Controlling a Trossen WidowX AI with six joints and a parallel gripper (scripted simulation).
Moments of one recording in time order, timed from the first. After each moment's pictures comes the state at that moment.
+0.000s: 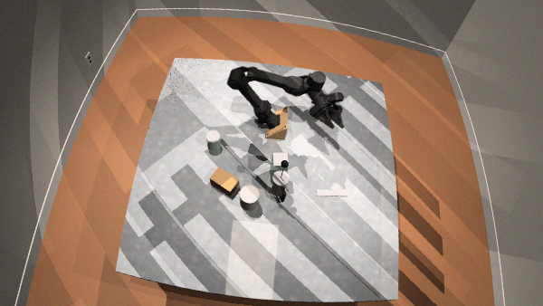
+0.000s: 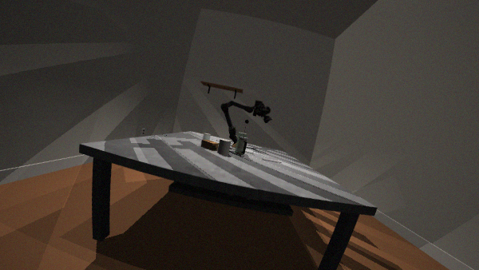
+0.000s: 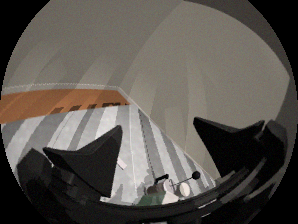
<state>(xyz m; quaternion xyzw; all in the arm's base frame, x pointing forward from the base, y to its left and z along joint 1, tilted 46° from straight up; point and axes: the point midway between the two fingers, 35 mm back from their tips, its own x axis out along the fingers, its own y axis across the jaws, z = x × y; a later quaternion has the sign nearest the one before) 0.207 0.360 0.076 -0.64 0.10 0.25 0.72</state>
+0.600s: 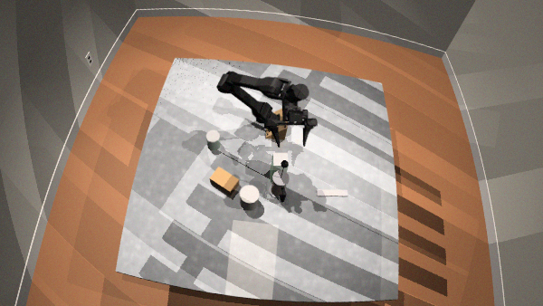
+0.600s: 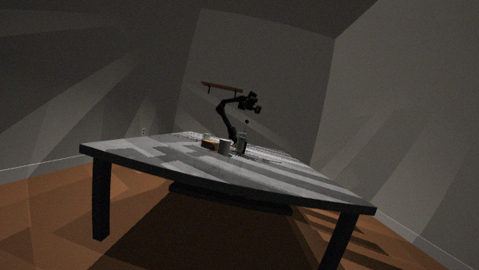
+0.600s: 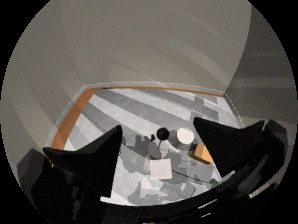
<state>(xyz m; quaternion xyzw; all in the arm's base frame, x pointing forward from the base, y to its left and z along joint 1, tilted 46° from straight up) 0.291 0.235 0.186 -0.40 0.26 -0.05 0.88</state>
